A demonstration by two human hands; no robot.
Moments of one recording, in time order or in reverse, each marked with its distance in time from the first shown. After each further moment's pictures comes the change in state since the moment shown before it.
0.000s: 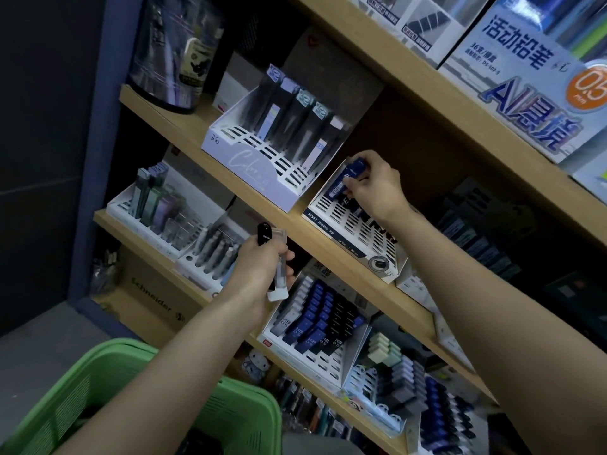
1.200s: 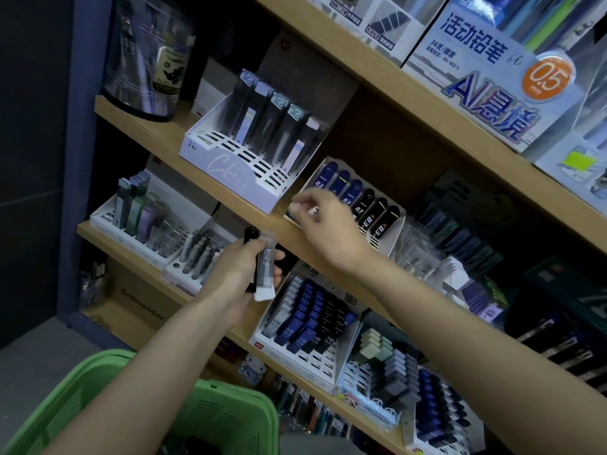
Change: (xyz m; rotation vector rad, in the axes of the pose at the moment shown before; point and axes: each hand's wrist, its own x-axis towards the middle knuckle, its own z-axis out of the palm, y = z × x) left_hand -0.006 0.004 0.000 0.011 -0.068 0.004; right_hand -0.068 -0.032 0.026 -0.092 -0.091 -0.130
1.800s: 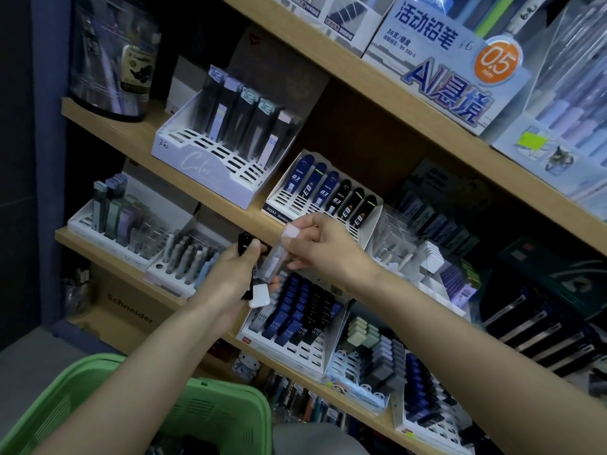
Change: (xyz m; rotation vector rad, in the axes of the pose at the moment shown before) left_hand -0.011 -0.015 0.013 0.147 -0.033 -0.010; right_hand -0.046 0.000 -0.021 0.623 -0.219 0.398
